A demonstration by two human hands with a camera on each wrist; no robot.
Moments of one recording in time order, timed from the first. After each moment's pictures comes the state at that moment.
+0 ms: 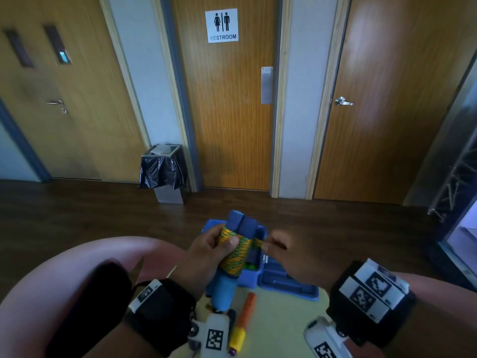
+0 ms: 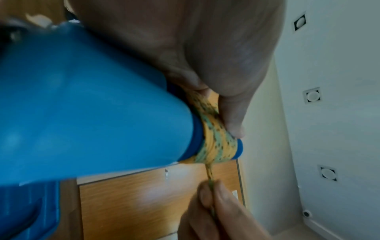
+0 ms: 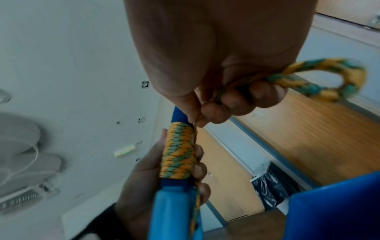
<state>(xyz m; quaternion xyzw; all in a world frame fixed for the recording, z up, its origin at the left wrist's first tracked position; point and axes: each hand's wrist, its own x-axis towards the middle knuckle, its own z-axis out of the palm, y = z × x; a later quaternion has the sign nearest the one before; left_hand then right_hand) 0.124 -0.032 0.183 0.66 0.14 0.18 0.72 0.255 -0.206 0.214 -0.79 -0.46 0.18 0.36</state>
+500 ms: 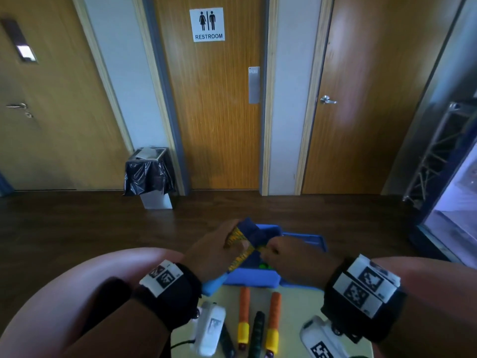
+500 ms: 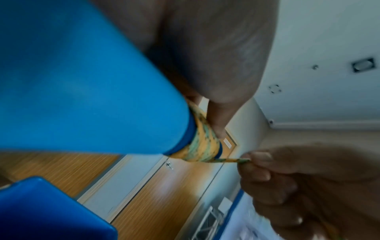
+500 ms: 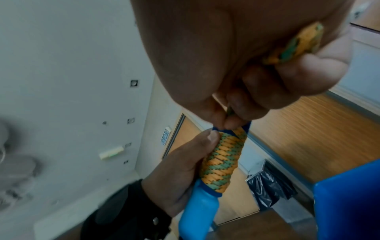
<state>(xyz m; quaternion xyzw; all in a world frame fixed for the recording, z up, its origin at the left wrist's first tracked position) 0.103 0.085 0.185 0.91 0.09 0.08 0.40 0.185 -0.106 0.228 -0.88 -0.39 0.21 0.18</state>
